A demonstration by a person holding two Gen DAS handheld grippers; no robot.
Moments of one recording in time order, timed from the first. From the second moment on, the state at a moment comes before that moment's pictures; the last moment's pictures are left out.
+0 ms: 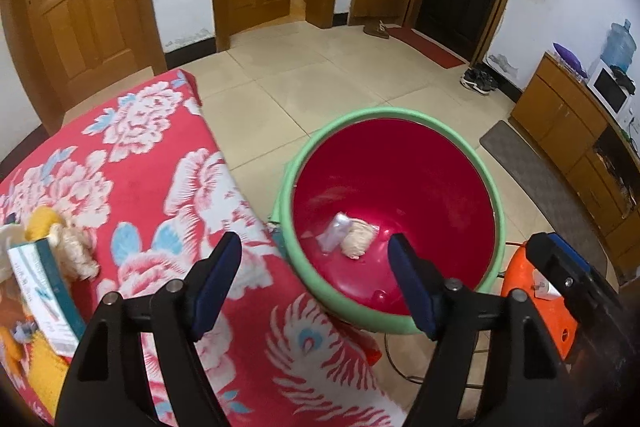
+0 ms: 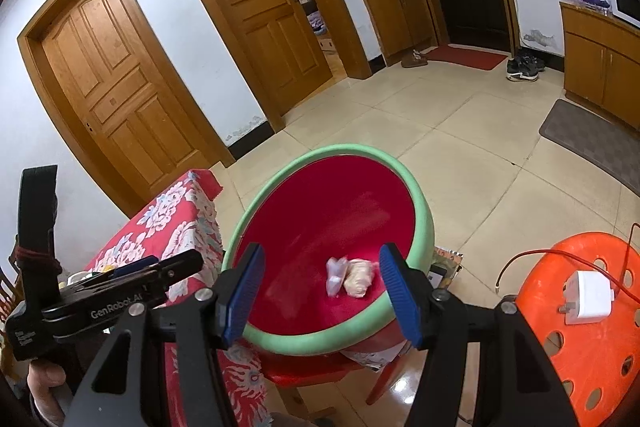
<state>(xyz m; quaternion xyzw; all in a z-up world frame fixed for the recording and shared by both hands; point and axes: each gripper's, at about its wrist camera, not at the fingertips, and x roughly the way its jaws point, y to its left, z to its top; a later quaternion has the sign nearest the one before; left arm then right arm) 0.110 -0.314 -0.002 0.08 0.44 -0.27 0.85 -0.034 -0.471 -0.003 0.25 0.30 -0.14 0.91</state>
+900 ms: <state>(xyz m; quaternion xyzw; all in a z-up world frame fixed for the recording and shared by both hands) 0.071 -0.134 0.047 0.01 0.40 -0.14 0.90 -0.034 -0.371 0.029 0.23 0.31 -0.04 0.92</state>
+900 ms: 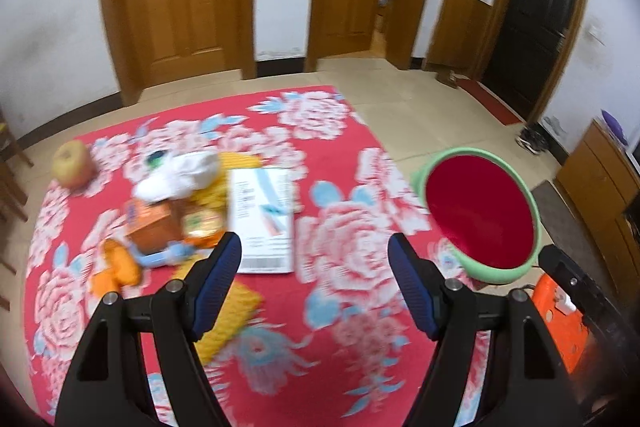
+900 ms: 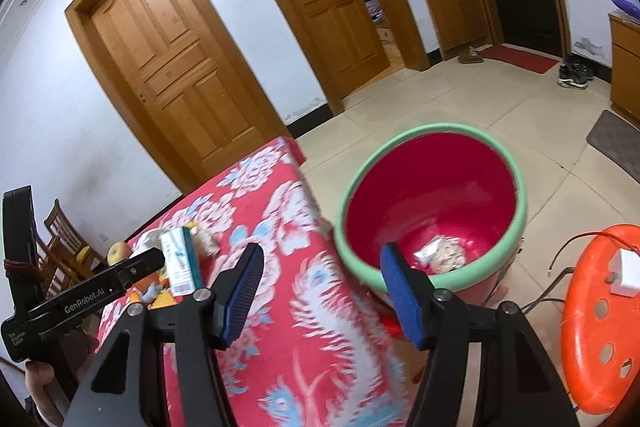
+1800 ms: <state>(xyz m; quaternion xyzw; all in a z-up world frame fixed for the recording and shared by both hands) 0.115 0.030 -0.017 -0.02 0.45 0.02 0.89 0.028 -0.256 0.014 0.18 0.38 0.04 0.91</state>
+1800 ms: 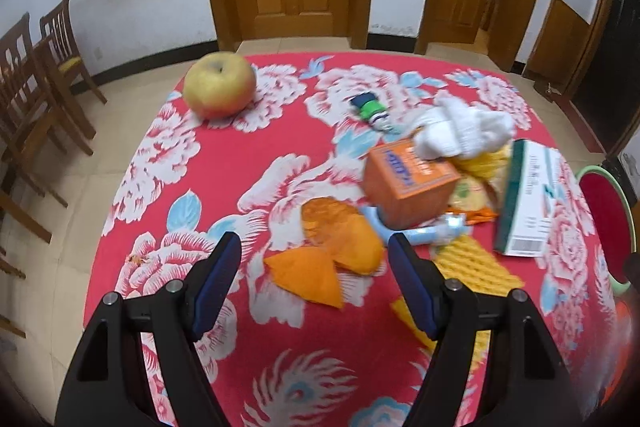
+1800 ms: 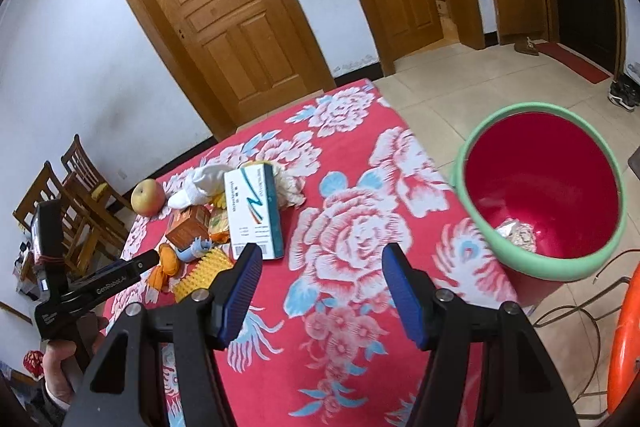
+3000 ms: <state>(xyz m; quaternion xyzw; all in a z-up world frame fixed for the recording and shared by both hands) 0.116 0.040 -0.024 -0.08 0.44 -0.06 0.89 0.105 -0.176 -0.036 0.13 0.44 0.09 0.89</state>
